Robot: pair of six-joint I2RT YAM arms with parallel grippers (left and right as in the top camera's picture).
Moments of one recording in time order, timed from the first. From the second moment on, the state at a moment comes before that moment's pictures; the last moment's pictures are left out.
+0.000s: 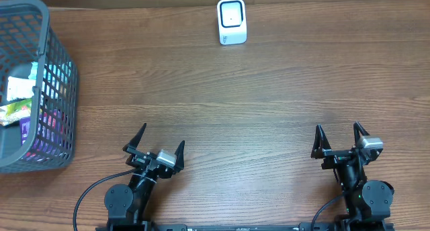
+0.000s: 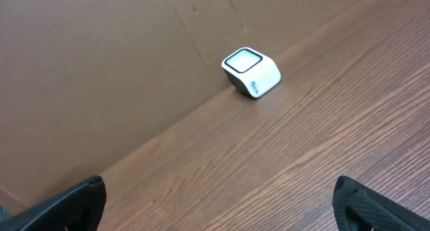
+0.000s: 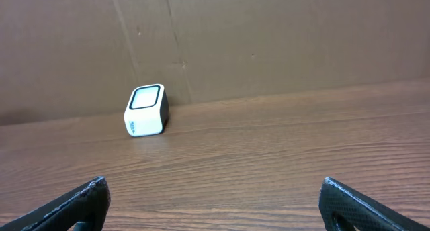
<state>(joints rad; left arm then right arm) 0.01 0.02 0.01 -0.05 0.33 0.50 0.04 0.01 0.02 -0.03 -0.07 0.17</state>
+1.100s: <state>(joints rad) 0.01 0.02 0.05 -0.08 0.34 0.26 0.04 0.01 0.02 0.02 -0.07 0.19</state>
